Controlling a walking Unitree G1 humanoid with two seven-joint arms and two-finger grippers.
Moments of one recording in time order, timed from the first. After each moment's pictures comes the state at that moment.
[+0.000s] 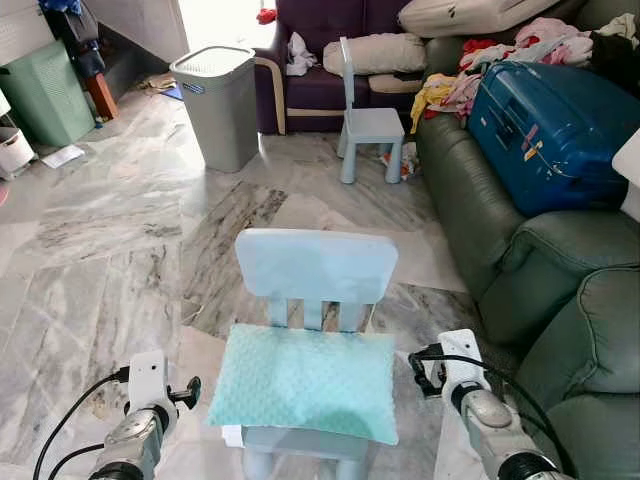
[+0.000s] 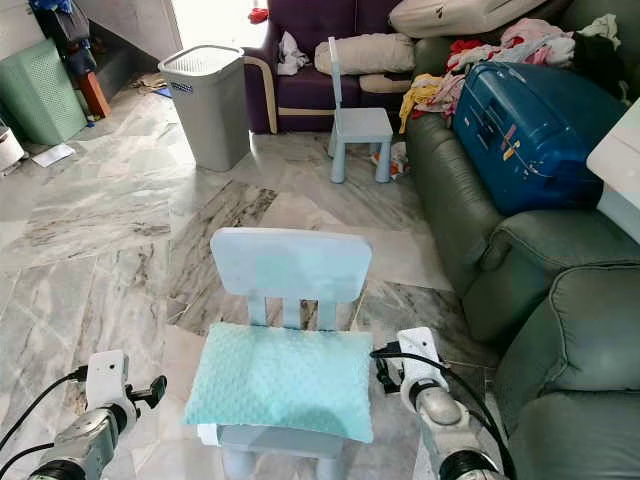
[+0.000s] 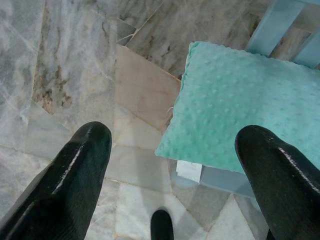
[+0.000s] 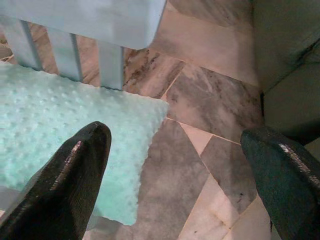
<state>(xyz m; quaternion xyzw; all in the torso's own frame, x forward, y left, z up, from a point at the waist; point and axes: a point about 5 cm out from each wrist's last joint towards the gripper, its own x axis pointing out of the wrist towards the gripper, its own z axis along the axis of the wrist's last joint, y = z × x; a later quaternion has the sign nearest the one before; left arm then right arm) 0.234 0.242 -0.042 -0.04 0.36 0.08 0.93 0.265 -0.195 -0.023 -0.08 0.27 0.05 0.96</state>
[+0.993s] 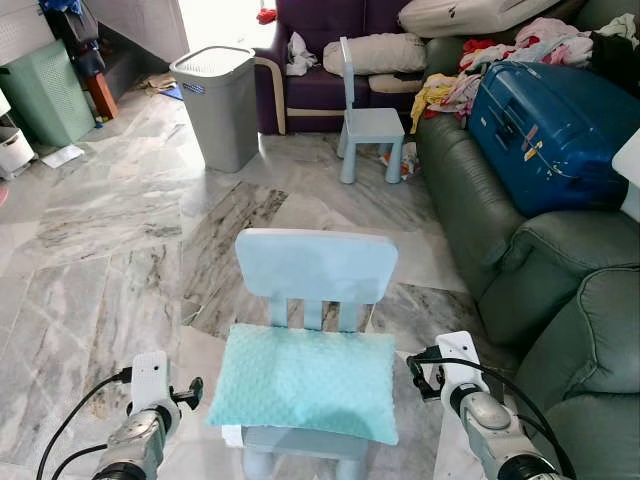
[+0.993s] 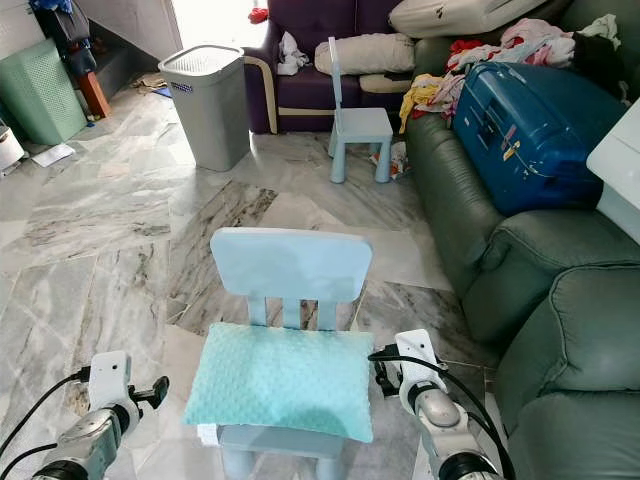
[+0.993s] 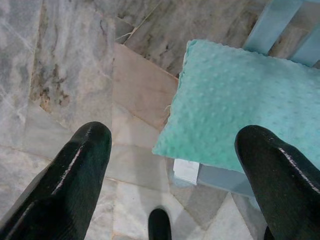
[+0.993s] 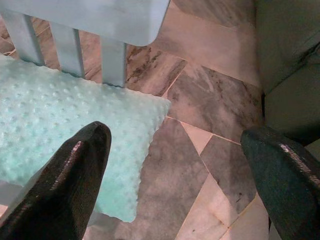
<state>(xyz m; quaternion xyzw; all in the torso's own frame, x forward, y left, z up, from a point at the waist) 0.233 0.238 -0.044 -0.04 0.36 0.08 0.93 0.263 -0.195 -0.025 -0.09 0.27 0.05 0.96</state>
